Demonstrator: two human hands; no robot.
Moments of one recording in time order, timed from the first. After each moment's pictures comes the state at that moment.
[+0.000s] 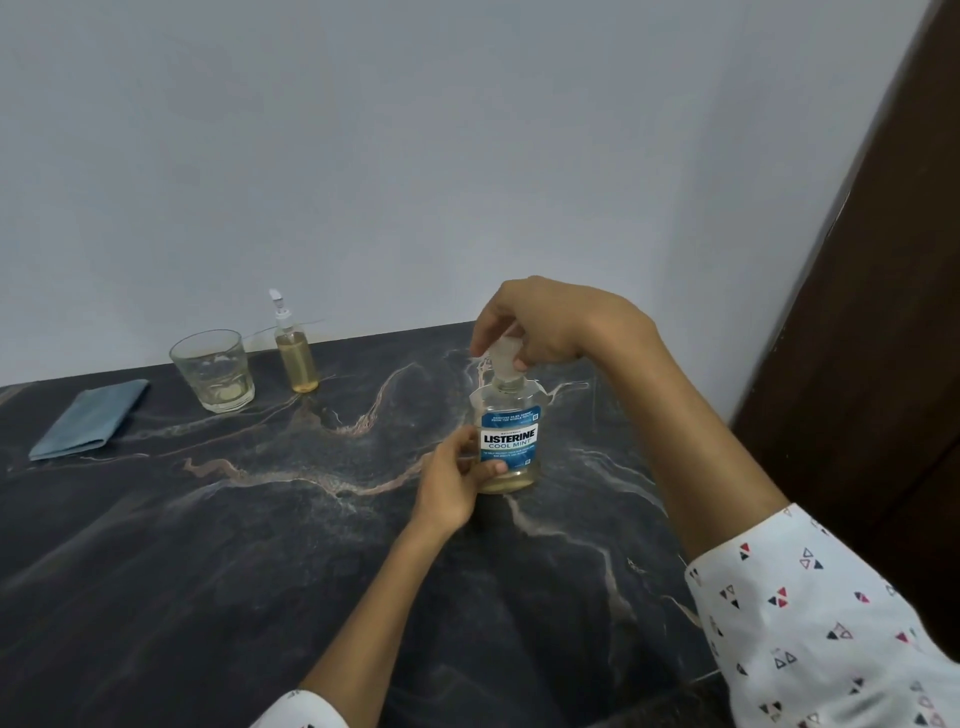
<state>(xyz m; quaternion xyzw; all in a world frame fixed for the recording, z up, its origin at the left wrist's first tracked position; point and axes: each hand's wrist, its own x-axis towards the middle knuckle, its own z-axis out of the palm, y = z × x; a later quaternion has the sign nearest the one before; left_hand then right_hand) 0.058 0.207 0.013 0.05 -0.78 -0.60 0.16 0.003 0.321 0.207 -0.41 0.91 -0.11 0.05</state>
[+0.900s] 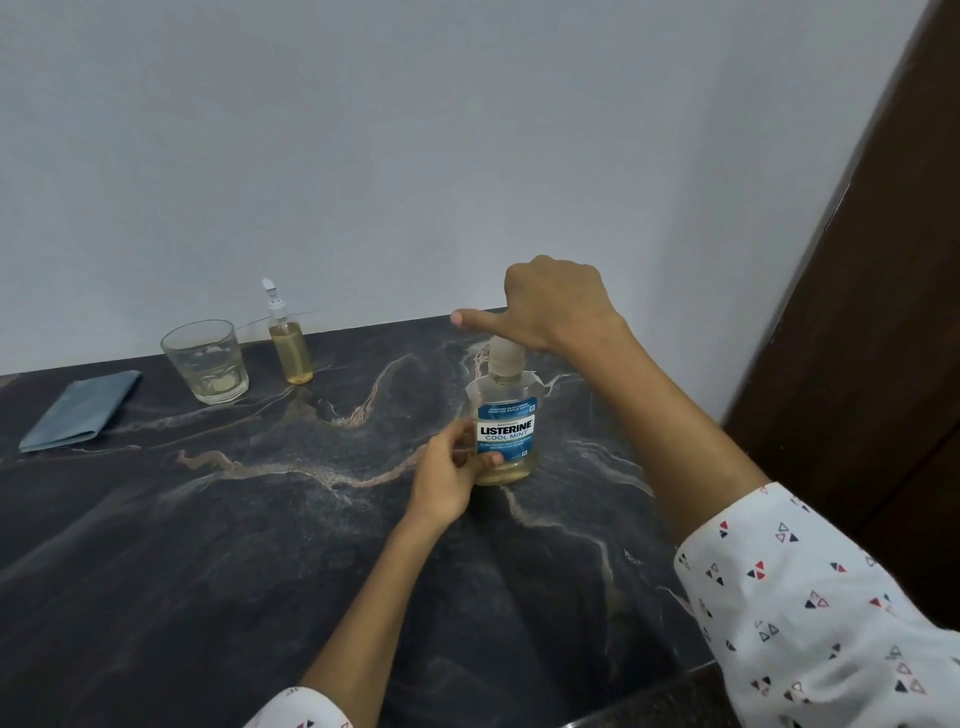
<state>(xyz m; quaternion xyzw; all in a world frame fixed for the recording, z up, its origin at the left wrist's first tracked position) 0.059 0.206 0.013 0.05 -0.79 -0.60 0.16 -0.010 0.306 0.189 -0.28 0.95 0.00 -0.16</state>
